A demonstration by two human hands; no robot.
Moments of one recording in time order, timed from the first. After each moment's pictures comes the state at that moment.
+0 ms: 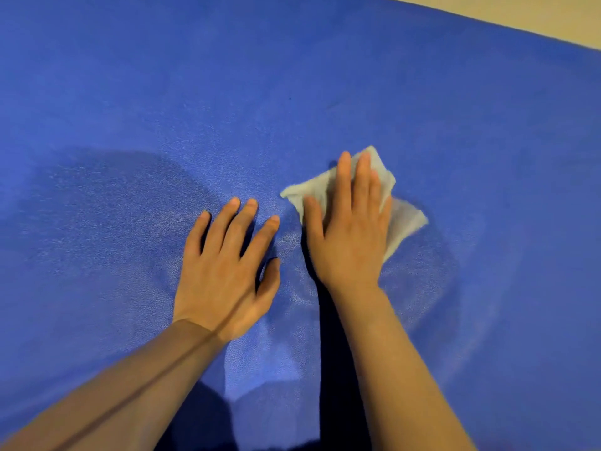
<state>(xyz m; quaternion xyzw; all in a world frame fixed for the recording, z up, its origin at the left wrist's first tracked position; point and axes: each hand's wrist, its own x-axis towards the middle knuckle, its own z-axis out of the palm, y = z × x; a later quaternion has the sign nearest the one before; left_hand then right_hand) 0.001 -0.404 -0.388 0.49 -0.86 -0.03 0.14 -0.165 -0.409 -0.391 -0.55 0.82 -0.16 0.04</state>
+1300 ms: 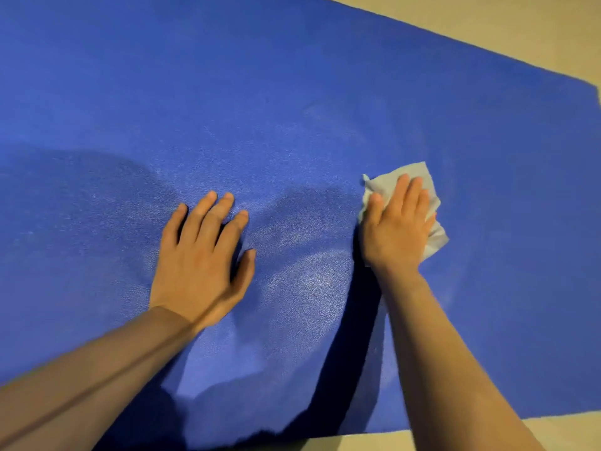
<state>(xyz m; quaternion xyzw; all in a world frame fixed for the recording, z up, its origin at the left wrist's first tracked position) 0.006 -0.405 -0.391 0.49 -0.86 -0.06 0.14 -0.257 -0.391 -0.382 -0.43 0.90 -0.06 0.07</state>
